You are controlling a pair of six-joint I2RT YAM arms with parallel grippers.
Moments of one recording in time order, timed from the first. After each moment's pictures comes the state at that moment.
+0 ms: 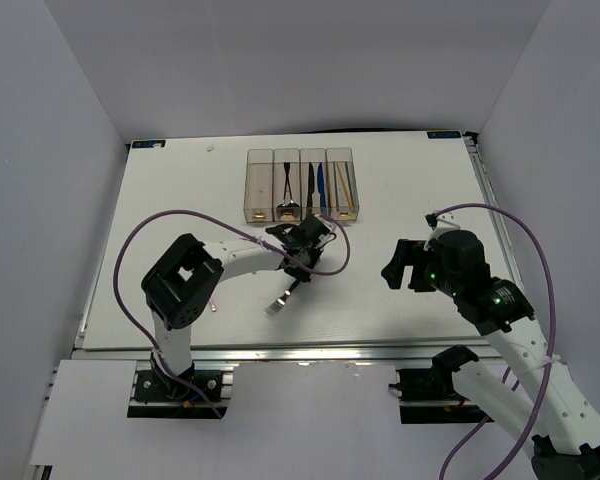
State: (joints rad) left arm -0.83 1.89 1.21 -0.43 -0.11 -0.25; right arm 0.46 0.69 0.80 -0.77 -0.03 0.38
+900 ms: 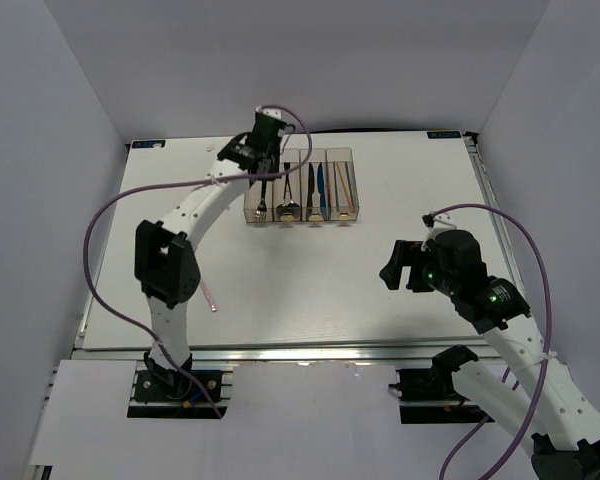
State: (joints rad) left arm -0.53 1.95 1.85 -0.71 -0.36 -0.28; right arm 0.46 0.70 0.79 -0.75 -0.04 0.38
